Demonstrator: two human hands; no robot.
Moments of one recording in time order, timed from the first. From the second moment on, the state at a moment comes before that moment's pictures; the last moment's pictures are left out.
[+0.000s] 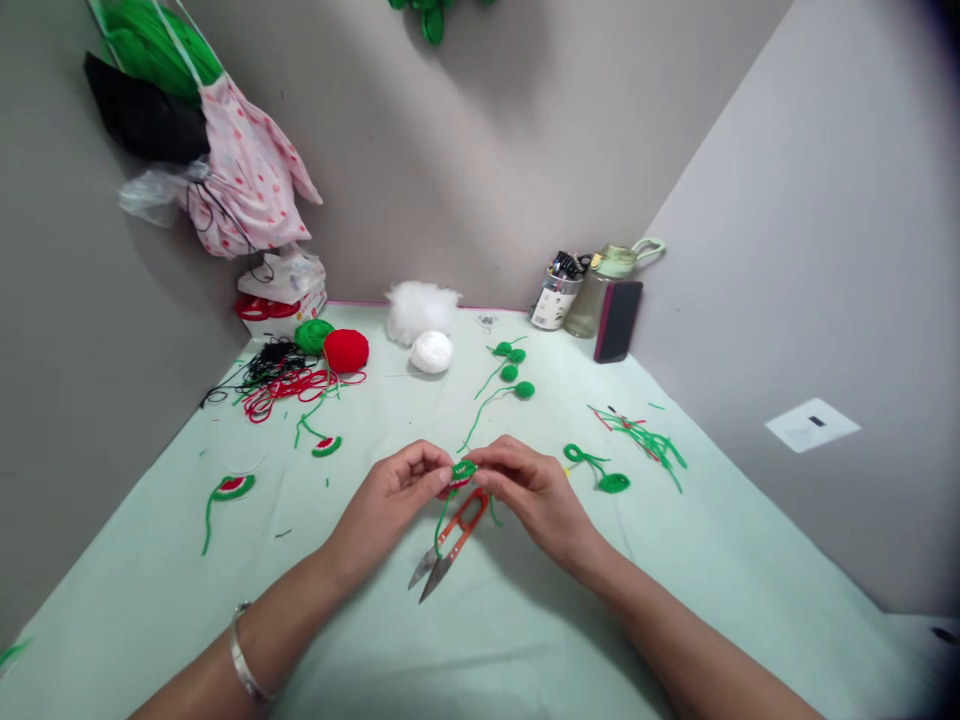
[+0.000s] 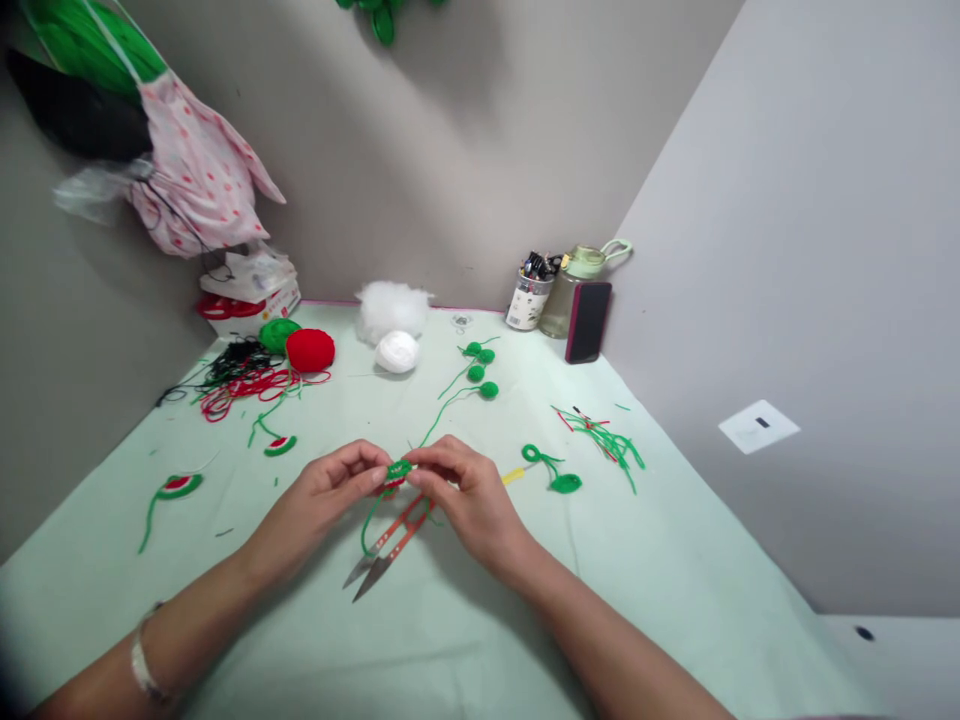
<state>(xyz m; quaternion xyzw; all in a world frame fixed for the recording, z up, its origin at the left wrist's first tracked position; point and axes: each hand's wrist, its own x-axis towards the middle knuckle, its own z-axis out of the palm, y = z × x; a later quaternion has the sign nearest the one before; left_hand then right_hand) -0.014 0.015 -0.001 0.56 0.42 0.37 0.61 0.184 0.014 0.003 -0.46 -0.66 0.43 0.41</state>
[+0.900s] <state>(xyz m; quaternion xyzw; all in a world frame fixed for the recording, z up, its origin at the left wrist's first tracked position) -0.011 0.010 -0.004 0.51 0.36 0.39 0.68 0.190 0.009 0.011 -0.36 -0.78 0.32 0.40</state>
